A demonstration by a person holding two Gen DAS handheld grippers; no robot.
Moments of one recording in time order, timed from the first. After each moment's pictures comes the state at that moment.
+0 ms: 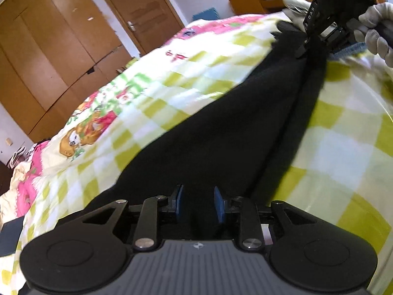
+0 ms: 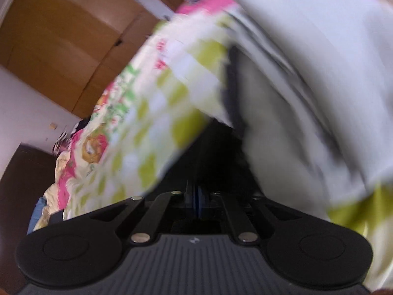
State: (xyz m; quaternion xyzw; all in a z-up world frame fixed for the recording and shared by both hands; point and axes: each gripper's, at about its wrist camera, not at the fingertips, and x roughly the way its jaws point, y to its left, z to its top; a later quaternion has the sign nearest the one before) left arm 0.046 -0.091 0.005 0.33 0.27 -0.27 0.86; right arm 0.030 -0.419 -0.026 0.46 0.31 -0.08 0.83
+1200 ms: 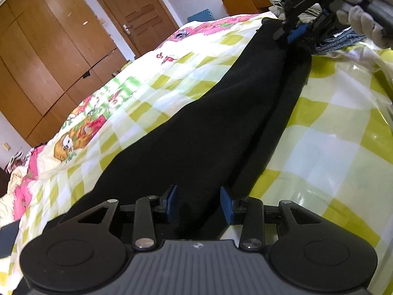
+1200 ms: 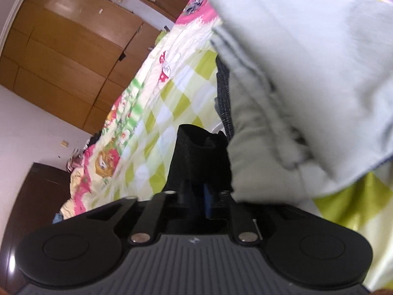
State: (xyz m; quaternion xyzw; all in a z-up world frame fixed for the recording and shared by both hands) left arm 0.026 -0.104 -0.007 0.33 0.26 -0.27 0.87; right arm 0.040 -0.432 -0.018 0.47 0.29 -0.05 0.83
